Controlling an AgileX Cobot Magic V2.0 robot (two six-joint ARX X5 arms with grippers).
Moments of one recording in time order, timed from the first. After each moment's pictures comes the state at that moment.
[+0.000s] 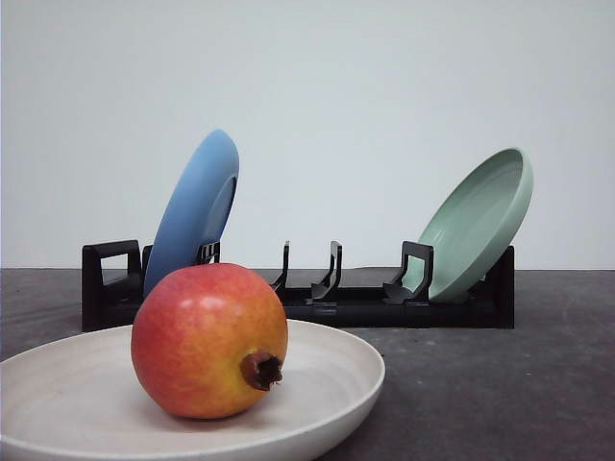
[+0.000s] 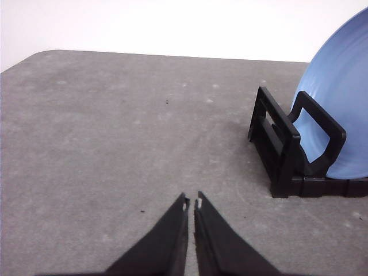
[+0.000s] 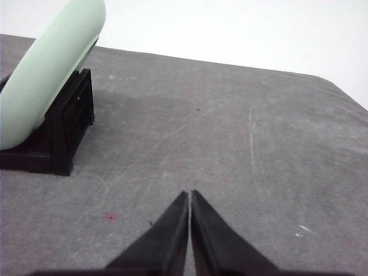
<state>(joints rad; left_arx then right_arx) -0.02 0.00 0.02 -0.18 -0.02 -0.04 0.04 0.01 0.02 -0.16 0.08 -0.07</state>
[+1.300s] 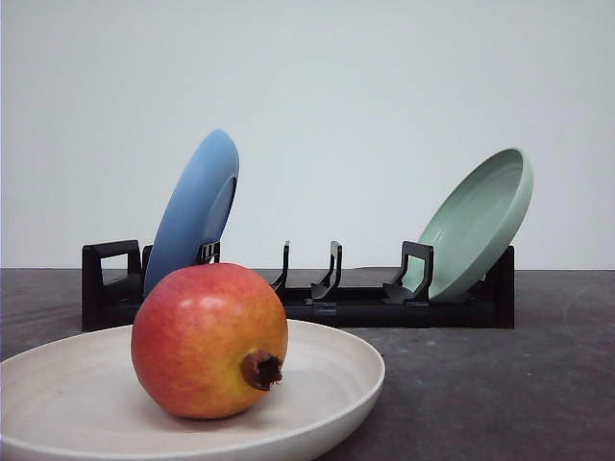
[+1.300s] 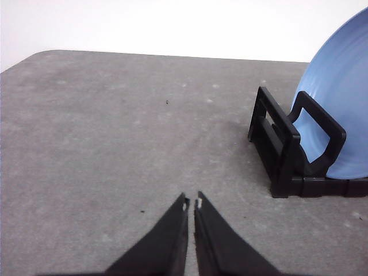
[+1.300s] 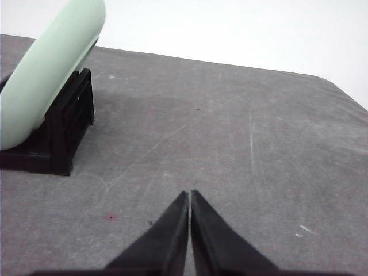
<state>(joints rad) -0.02 0.00 0.02 -0.18 -0.02 -0.04 0.04 0.01 0.02 -0.16 0.08 -0.07</state>
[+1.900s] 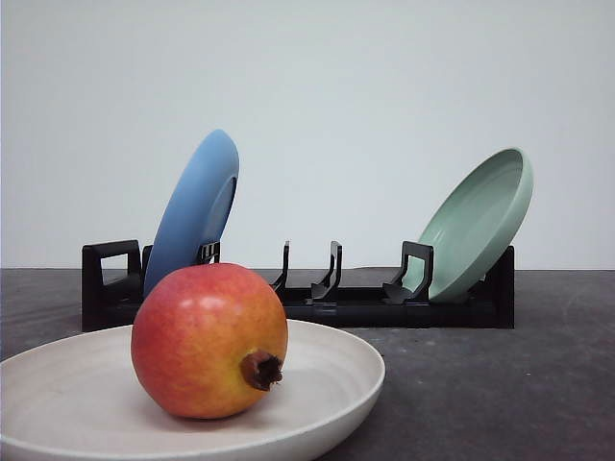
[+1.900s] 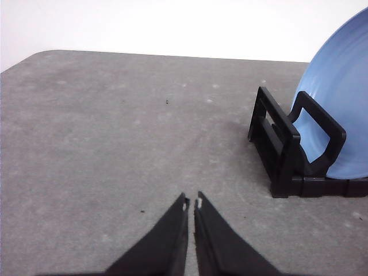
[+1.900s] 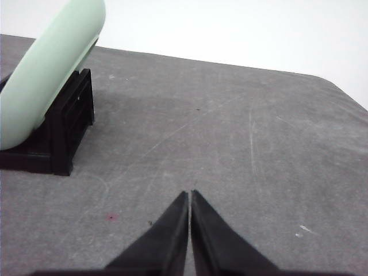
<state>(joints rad) -0.02 0.00 0.02 -0.18 -0.02 -0.04 0.04 0.01 0.02 -0.16 0.08 -0.07</state>
